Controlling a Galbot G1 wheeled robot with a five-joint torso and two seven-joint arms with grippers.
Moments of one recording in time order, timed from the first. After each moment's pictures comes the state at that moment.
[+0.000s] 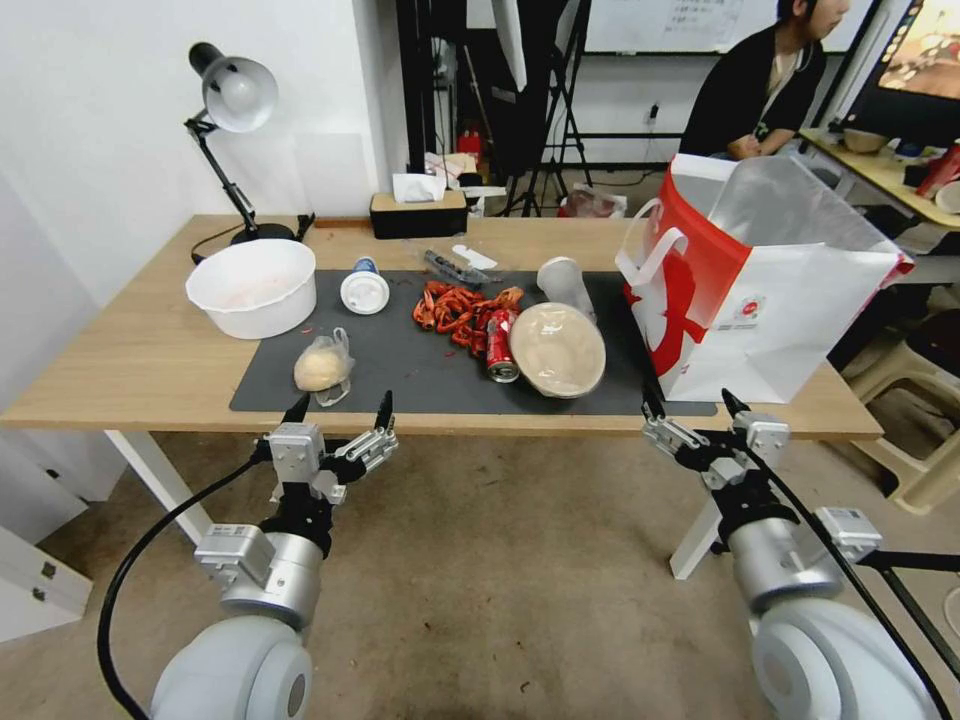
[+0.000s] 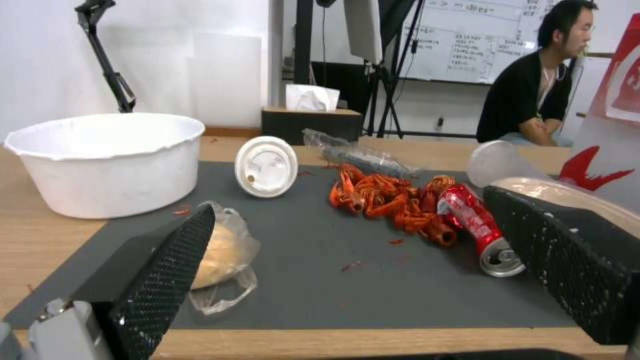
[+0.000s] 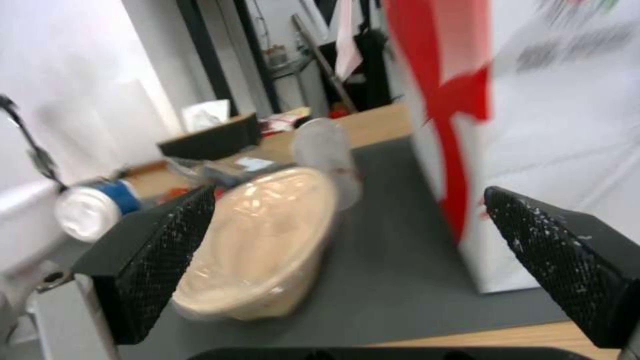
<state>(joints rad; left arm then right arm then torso) 1.65 -1.56 -0.49 -2.39 -0.13 0.24 0.02 -1.50 1.32 0.57 2.27 0.57 -0.24 0.11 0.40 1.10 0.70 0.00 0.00</state>
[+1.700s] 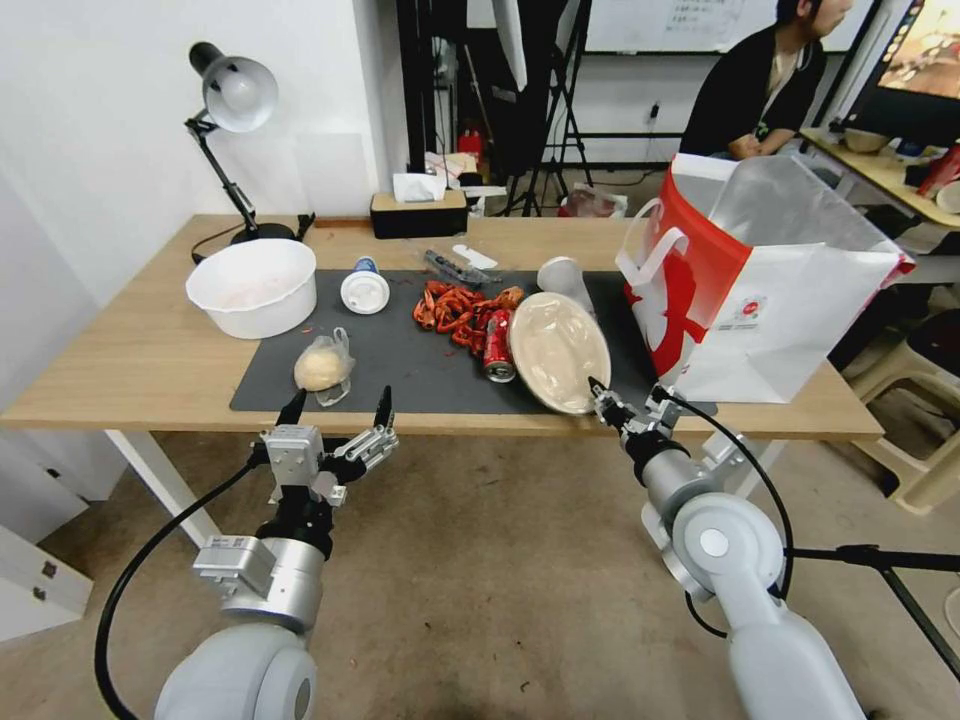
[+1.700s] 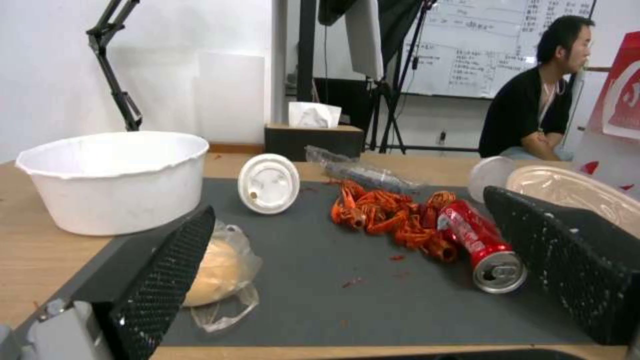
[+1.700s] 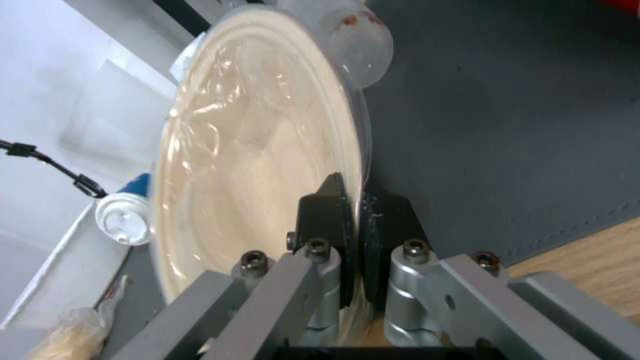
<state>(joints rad) 1.66 -1.61 -0.49 -2.40 -0.09 0.19 0.06 -1.25 1.30 0.44 2.05 1.08 -0.35 0.34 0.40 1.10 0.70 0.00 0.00</state>
